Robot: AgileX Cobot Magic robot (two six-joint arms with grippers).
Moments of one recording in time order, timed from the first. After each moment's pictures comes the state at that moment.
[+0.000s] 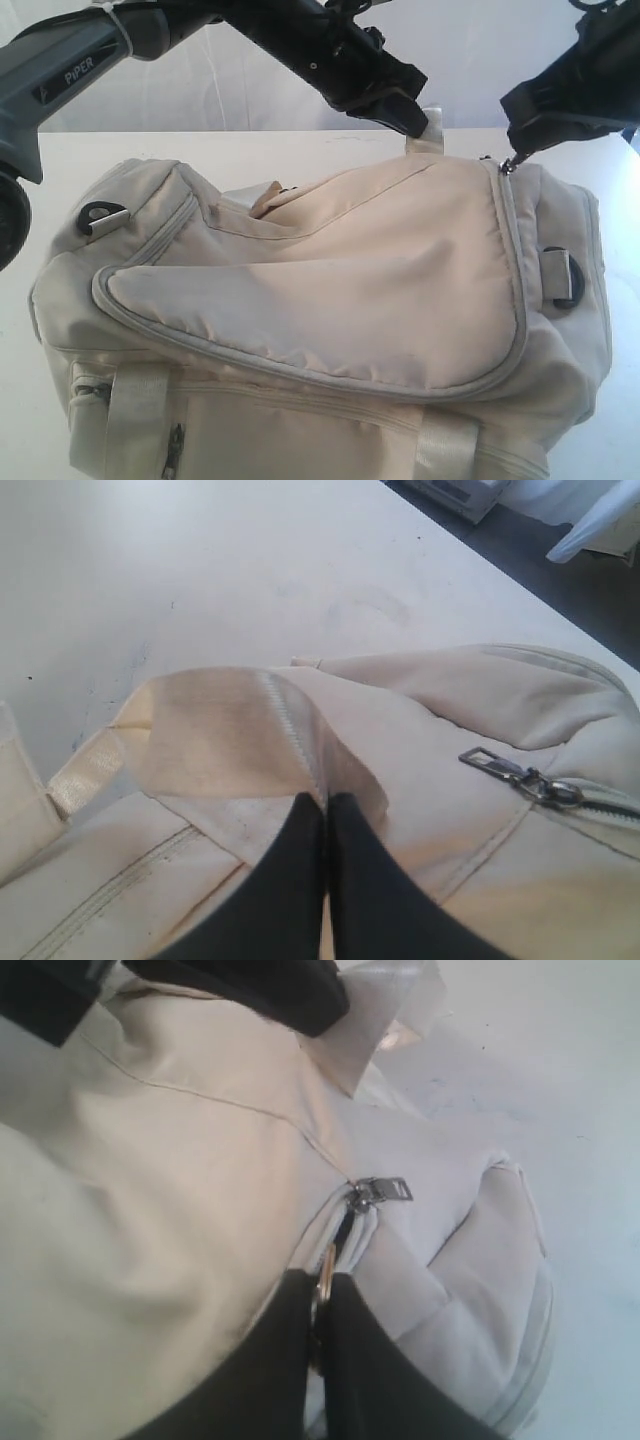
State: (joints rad) left arm -0.44 2.28 -2.40 -0.73 1.19 0.49; right arm 0.03 1.31 -1.28 0.31 1.04 -0.40
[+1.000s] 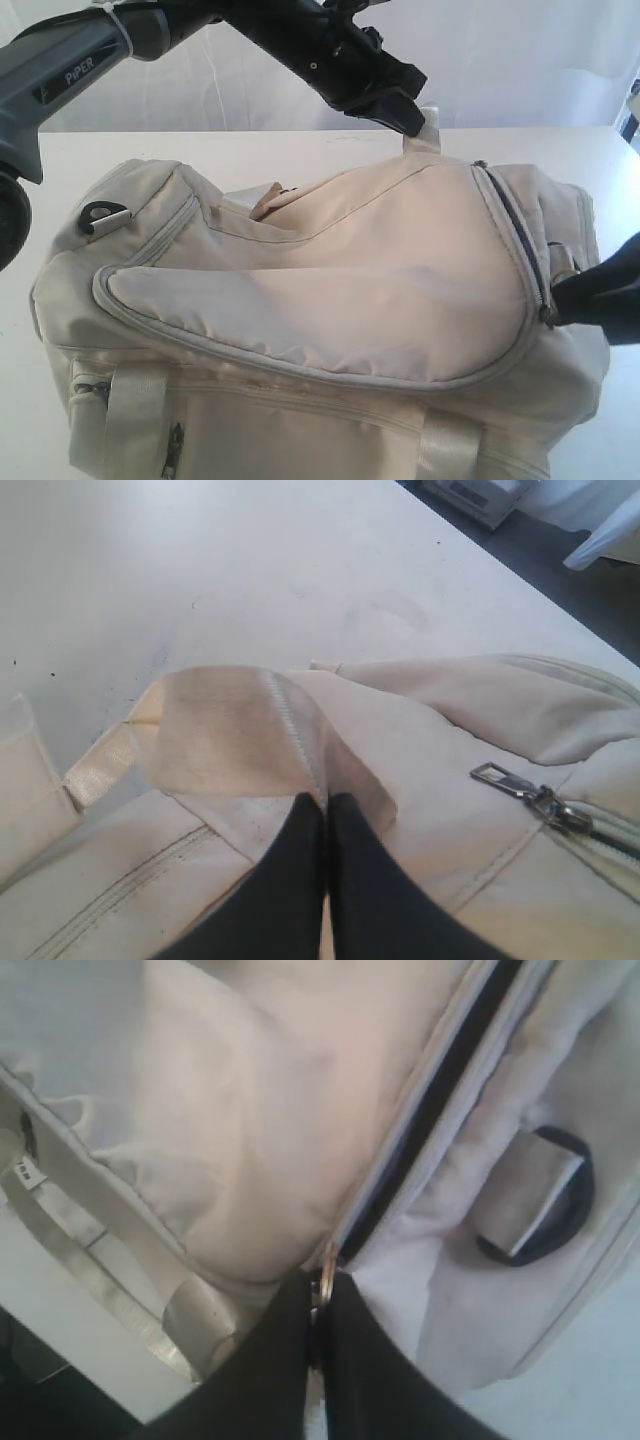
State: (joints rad) left arm -0.44 2.28 -2.40 -0.71 1.17 0.47; right arm 0.03 0.86 -0.84 0.46 1.09 -0.40
